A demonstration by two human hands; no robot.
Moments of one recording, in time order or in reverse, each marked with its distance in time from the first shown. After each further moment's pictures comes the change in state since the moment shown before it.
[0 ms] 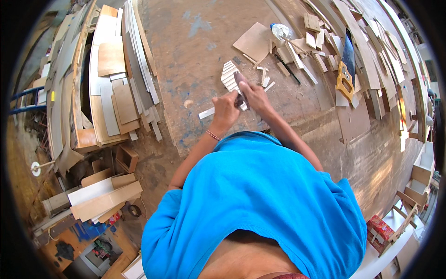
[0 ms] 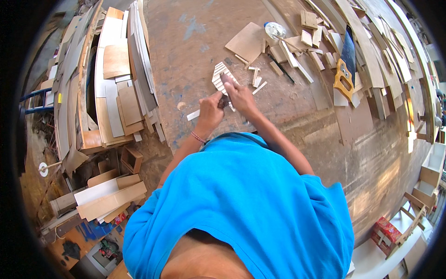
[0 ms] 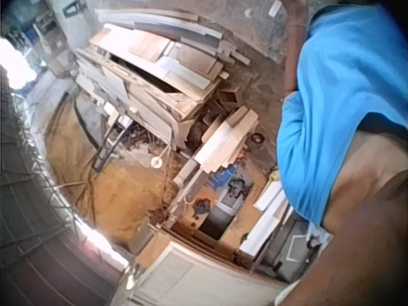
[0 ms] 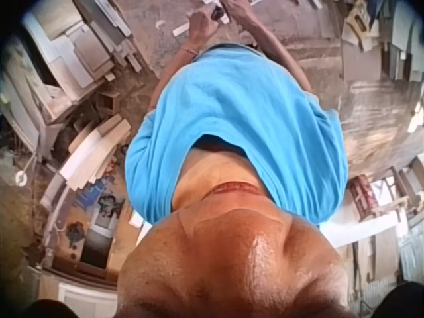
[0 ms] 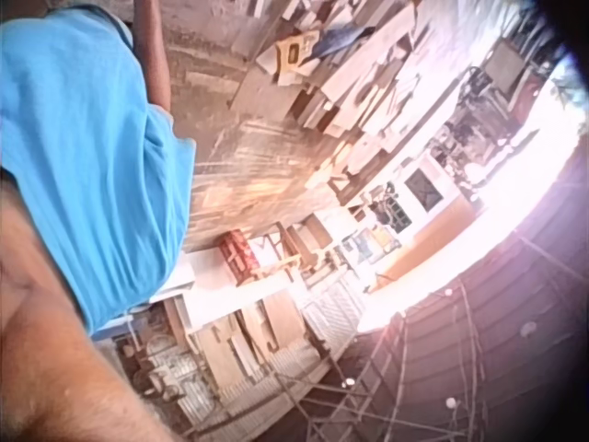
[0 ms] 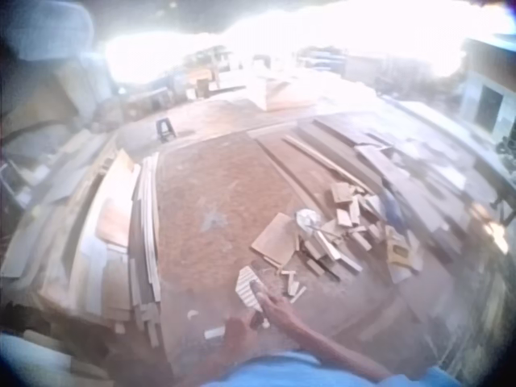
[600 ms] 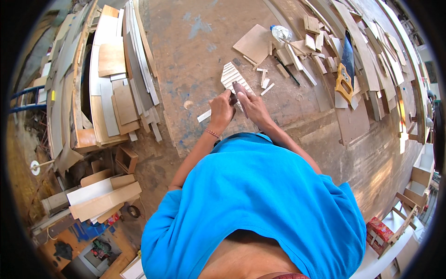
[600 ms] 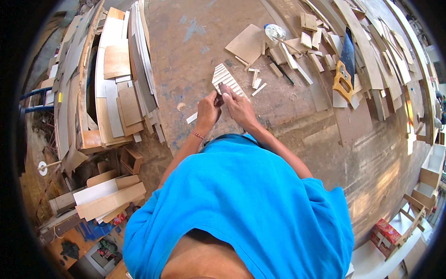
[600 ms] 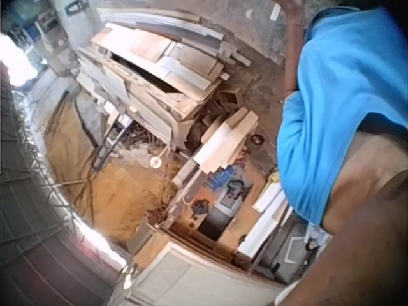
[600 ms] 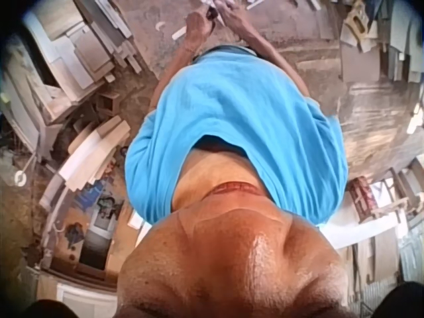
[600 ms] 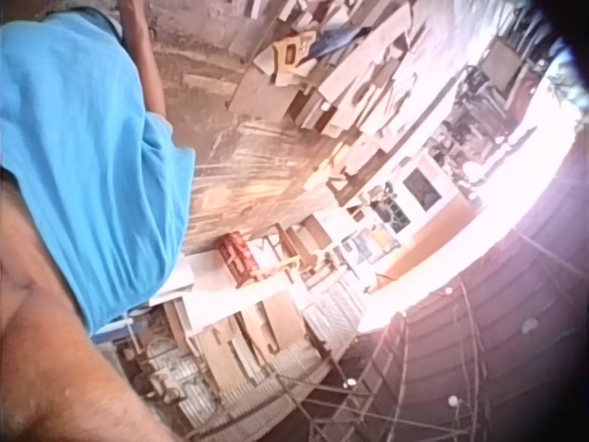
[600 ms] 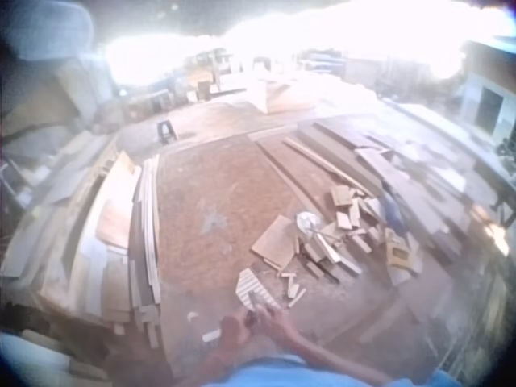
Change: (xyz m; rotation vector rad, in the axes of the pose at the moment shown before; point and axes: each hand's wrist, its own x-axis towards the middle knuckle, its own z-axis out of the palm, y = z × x) left_hand 0.002 -0.019 0.012 -0.126 -0.001 -0.187; right_hand -0.012 0.014 0.011 0.004 0.047 -0.002
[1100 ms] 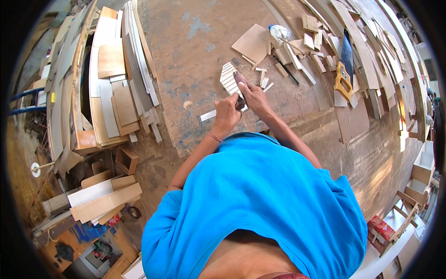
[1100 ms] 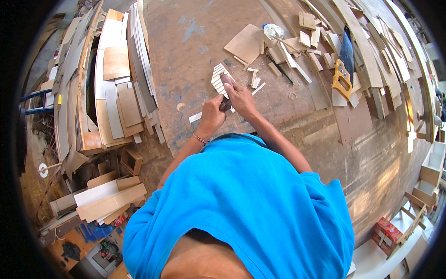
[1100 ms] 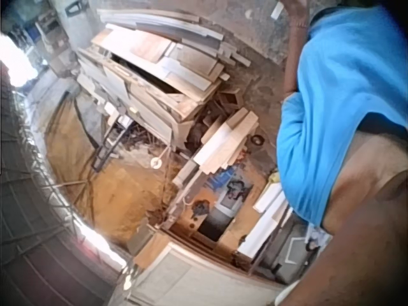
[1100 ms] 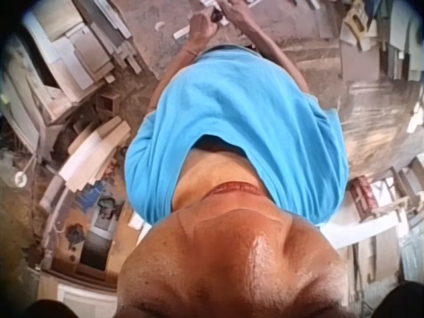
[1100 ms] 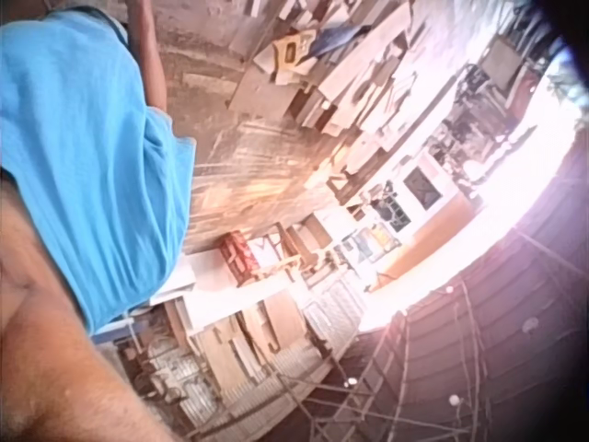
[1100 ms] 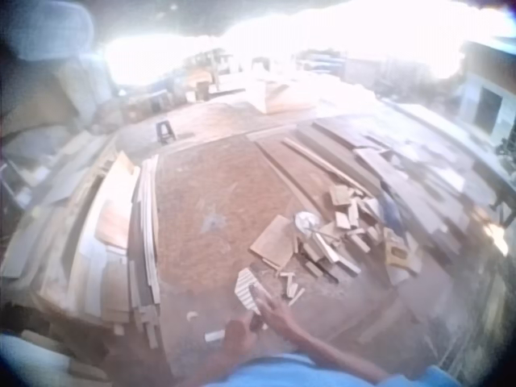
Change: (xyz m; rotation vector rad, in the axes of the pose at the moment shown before) left_hand -0.013 0.017 -0.001 0.084 -0.059 0.137; right_hand 0.014 -0.016 -0.011 0.000 0.001 -0.024
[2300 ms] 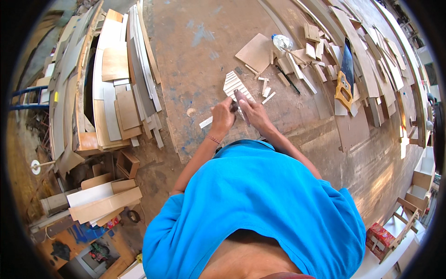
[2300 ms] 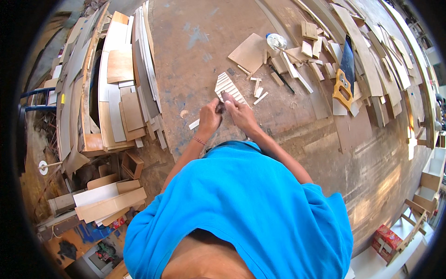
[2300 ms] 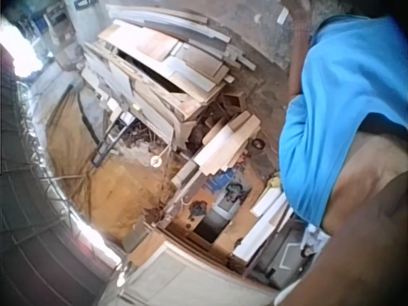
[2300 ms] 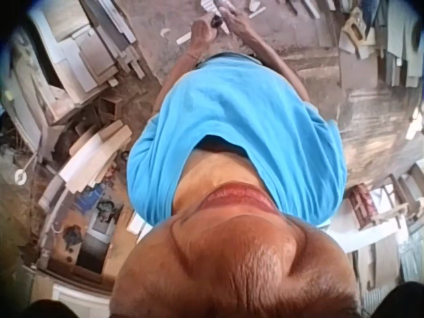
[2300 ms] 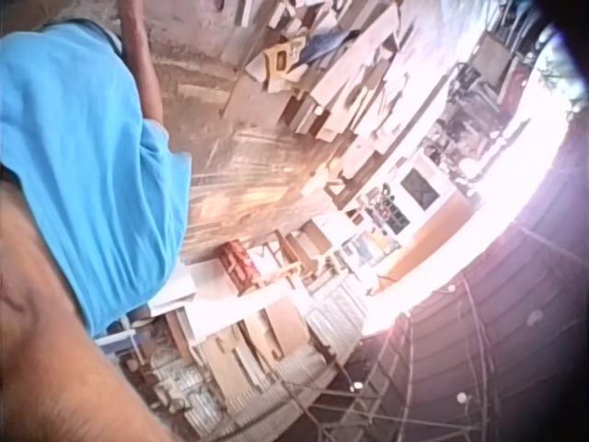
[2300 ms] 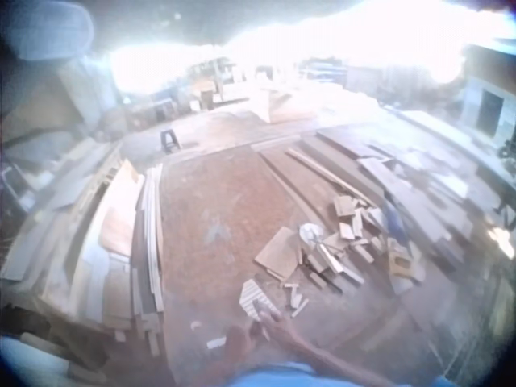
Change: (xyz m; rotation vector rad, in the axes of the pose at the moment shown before) left_hand 0.013 -0.025 0.003 -0.039 0.068 -0.099; right_hand -0.005 0.026 0.011 0.014 -0.041 -0.033
